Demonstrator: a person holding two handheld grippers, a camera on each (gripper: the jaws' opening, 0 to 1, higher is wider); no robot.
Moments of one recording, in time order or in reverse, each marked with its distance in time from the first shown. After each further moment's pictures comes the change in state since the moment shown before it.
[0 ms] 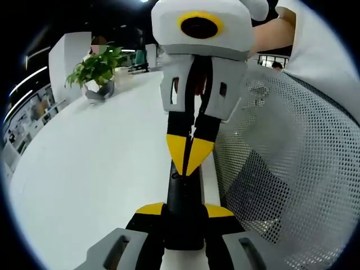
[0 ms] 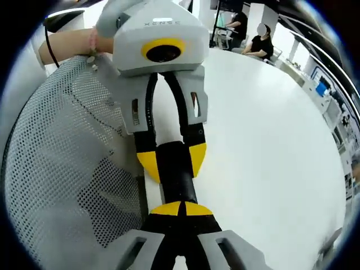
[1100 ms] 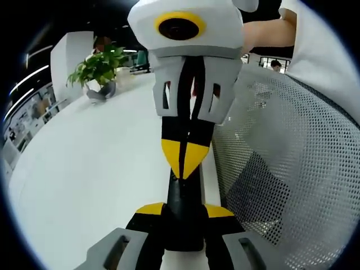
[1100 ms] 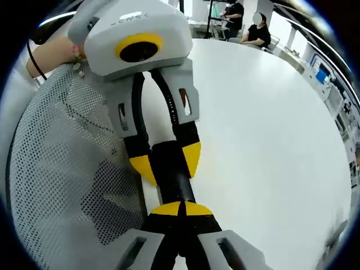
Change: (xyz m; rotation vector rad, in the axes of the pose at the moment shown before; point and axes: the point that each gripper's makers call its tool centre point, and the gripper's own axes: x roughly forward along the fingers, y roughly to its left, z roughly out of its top) left arm 0.004 0.004 0.002 -0.014 -0.008 0.003; right arm 0.002 -0.003 0.002 0.085 0.036 0.056
